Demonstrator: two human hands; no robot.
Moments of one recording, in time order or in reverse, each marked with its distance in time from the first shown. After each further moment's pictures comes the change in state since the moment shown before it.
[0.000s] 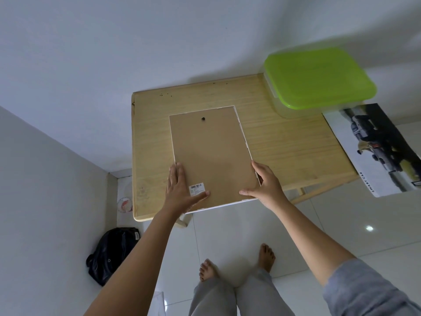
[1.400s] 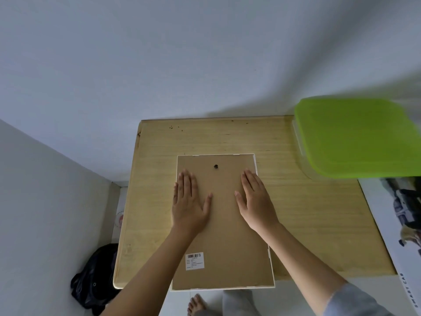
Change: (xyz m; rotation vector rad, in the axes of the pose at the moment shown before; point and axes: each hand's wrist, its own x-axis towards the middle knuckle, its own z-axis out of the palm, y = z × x) left_hand 0.120 0.041 0.002 0.334 0.262 -0.027; right_hand 0.143 -0.041 0.013 -0.678 0.043 -0.380
